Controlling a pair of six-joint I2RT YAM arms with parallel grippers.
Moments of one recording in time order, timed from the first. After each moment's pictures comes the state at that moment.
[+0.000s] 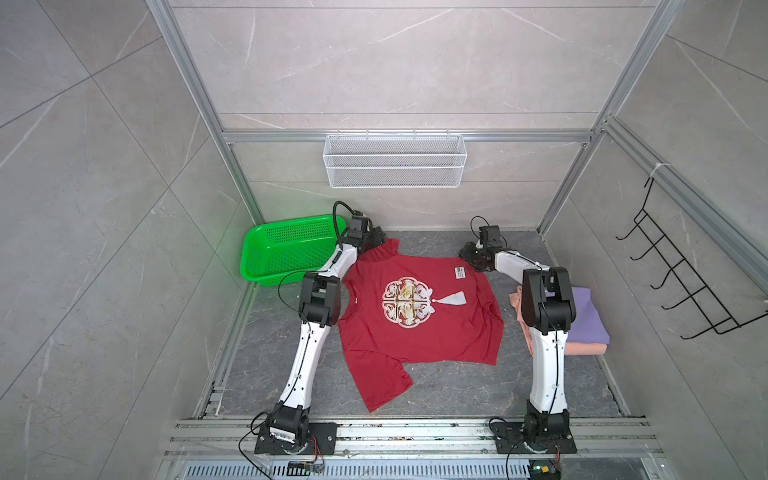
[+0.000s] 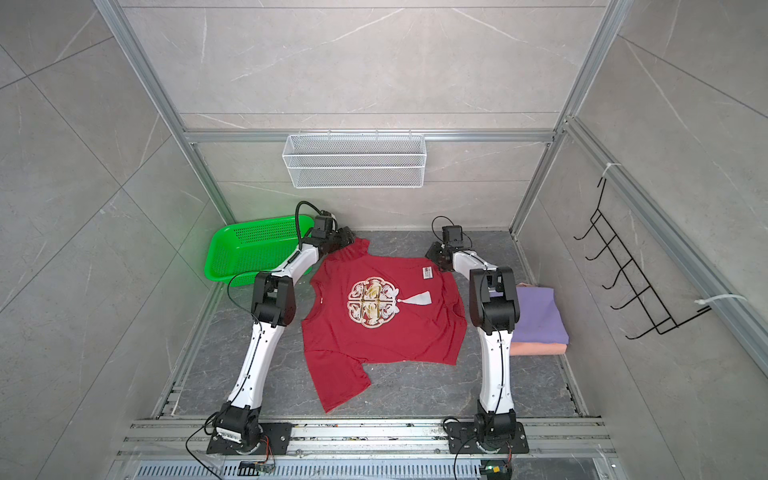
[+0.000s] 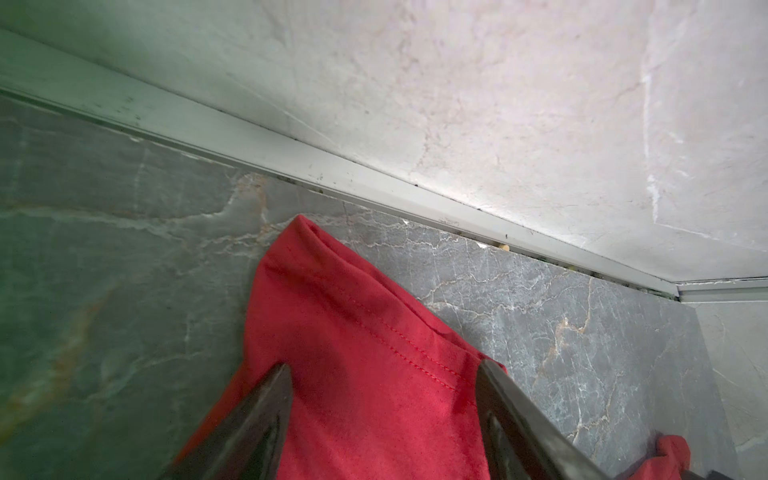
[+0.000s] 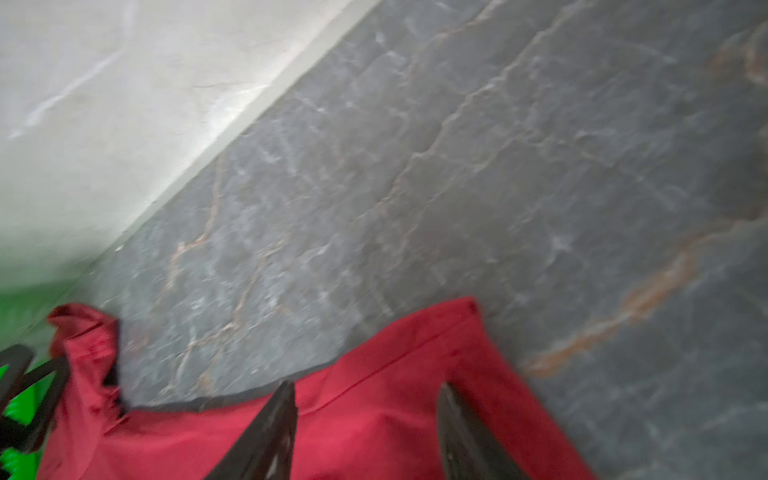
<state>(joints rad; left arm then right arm) -0.27 2.75 2.43 -0.31 0.20 -0.60 0.07 2.32 1.73 -0.24 -0.14 0.63</state>
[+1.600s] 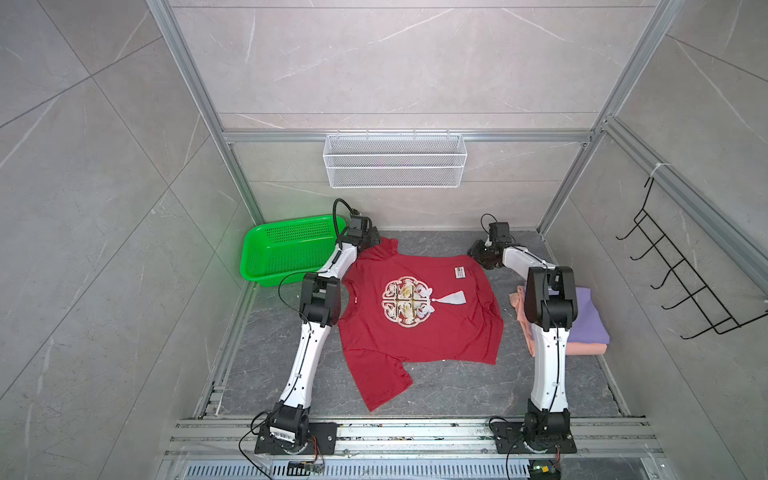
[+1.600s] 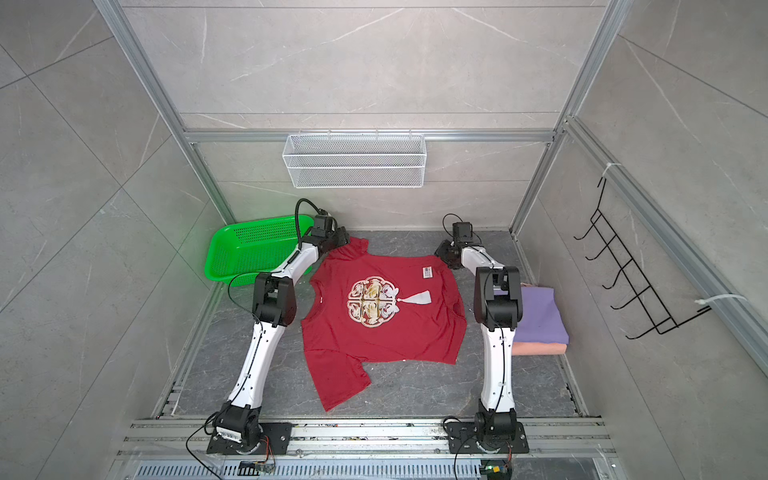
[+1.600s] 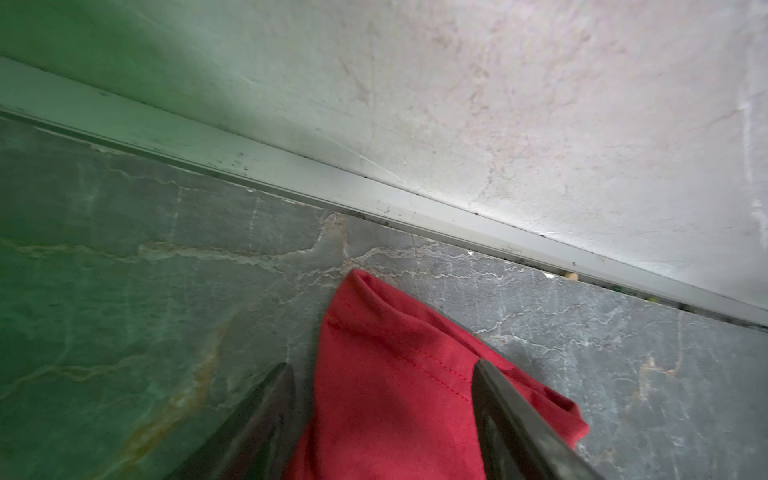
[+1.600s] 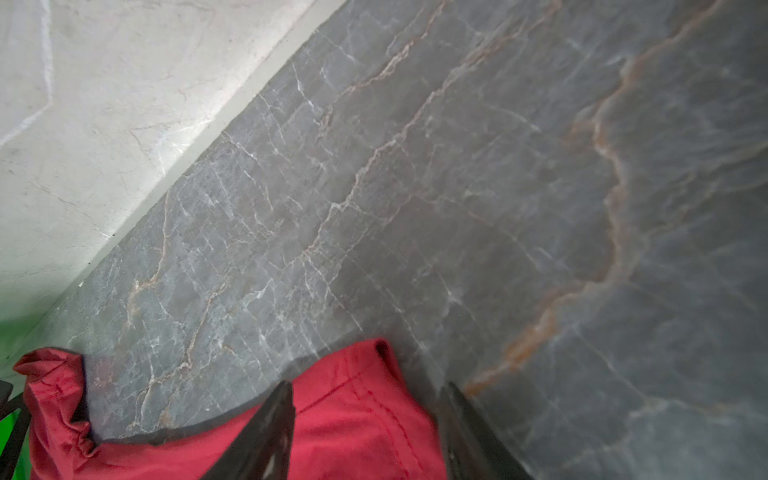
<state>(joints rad) -0.27 2.77 2.49 -0.38 0.07 -0.54 0.02 2.37 1.83 -0.33 -0.17 0.61</state>
